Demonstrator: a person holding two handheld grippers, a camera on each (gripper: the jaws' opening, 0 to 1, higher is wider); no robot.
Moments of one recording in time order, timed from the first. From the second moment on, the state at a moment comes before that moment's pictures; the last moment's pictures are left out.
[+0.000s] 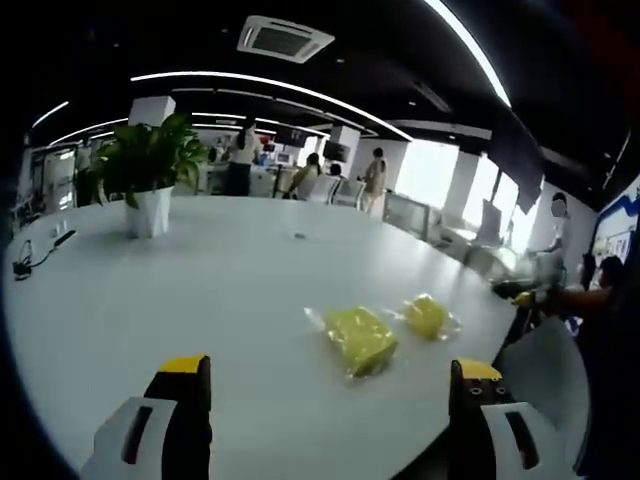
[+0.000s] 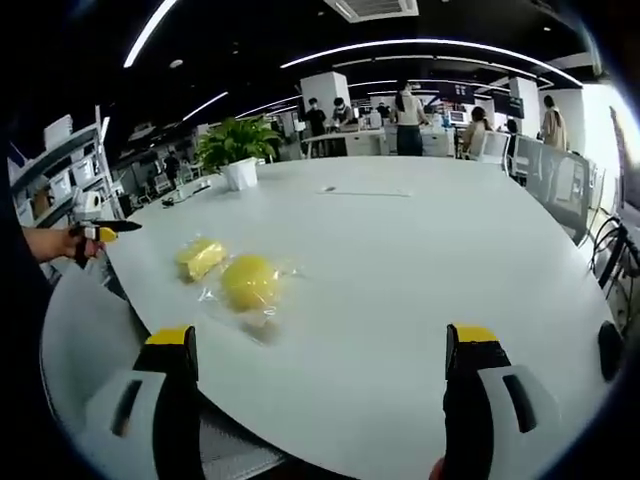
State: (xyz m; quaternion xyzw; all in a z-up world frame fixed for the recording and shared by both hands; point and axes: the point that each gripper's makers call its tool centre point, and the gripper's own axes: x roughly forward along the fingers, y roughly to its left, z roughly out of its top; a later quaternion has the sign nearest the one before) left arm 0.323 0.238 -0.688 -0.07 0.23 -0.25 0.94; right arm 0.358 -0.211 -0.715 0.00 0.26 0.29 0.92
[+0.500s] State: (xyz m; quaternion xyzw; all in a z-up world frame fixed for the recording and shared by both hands) left arm 0.335 0.233 -0.684 -0.09 0.22 -0.25 0.94; right arm 0.351 -0.210 -0.716 0.00 0.26 0.29 0.92
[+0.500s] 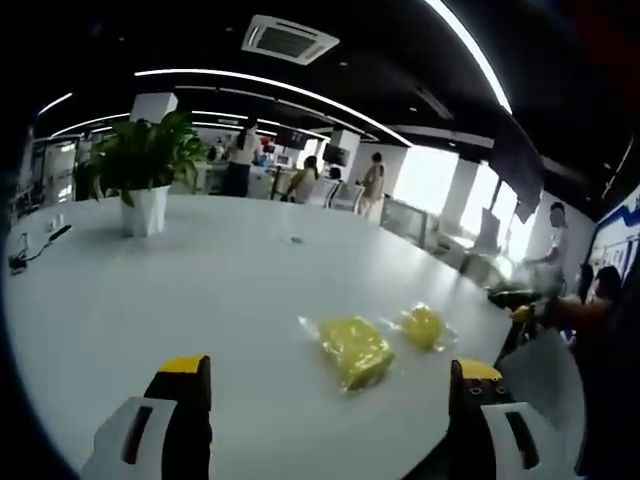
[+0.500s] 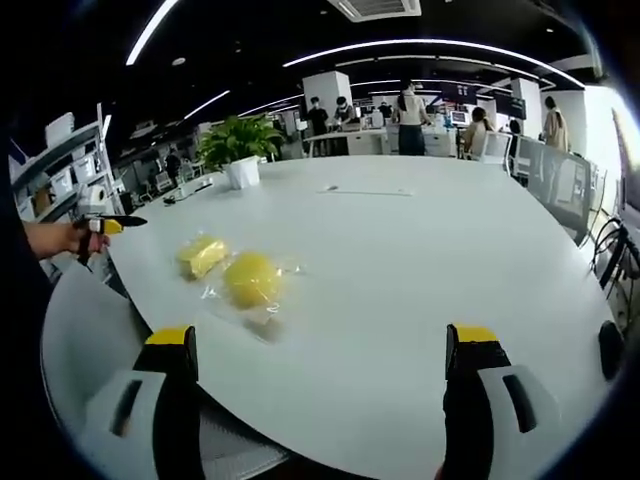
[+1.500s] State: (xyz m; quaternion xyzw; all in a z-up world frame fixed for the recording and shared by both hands) left arm 0.344 0.228 -0.691 -0.06 0.24 -0.27 0.93; right arm 0.365 -0.212 -0.713 -0.03 0.24 0.30 0.92
